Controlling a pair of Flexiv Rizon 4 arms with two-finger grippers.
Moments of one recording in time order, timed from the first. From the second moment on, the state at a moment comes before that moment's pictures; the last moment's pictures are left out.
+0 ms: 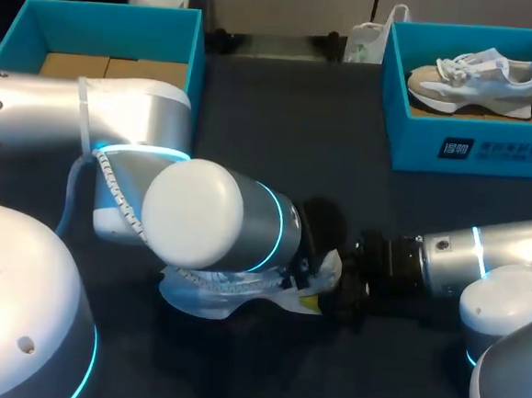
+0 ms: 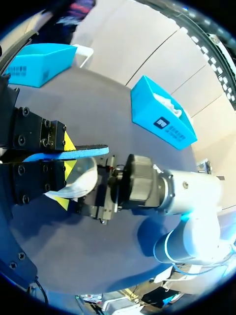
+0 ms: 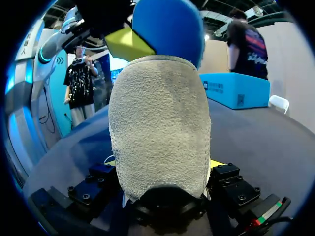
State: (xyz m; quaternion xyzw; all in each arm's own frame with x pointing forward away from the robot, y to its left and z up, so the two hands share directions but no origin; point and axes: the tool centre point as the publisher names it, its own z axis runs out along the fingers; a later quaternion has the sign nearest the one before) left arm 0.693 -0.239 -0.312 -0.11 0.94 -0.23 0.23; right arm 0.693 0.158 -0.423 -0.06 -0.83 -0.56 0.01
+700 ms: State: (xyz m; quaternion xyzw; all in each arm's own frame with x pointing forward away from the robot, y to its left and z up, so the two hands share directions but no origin) left arm 0.683 -0.238 -0.319 -0.09 0.93 -0.24 0.25; right arm 0.693 0.158 -0.423 -0.06 -0.83 -0.56 0.01
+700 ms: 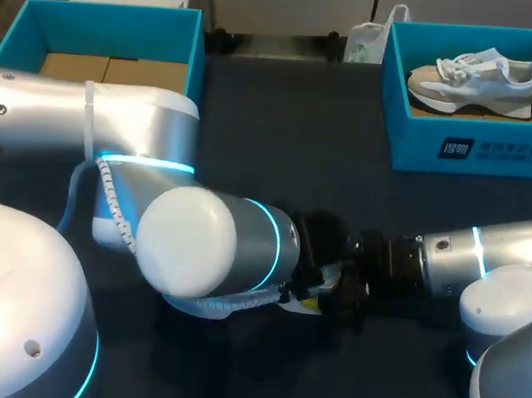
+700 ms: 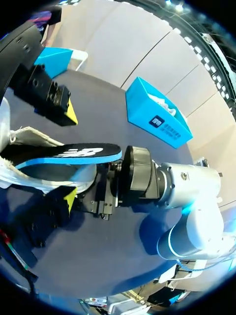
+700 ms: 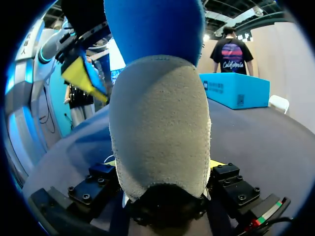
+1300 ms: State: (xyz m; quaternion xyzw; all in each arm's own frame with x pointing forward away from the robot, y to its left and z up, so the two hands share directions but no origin) left arm 0.683 -0.228 -0.321 -0.09 0.93 -0.24 0.27; right arm 0.693 0.158 -0.423 -0.06 -0.83 -0.56 0.01
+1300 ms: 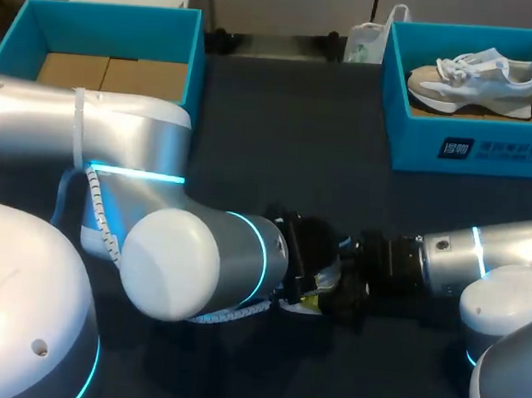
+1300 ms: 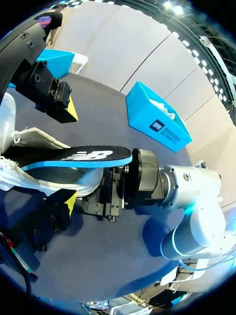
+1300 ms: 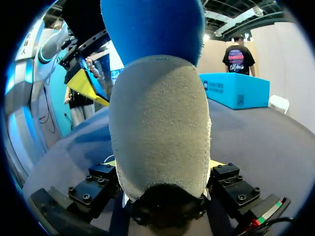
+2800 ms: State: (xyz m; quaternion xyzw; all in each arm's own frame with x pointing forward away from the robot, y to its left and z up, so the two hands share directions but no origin) left arm 0.689 -0.215 -0.337 -0.08 0.92 -0.28 0.26; right arm 0.693 0.158 -0.423 -0.06 -0.83 -0.56 0.01
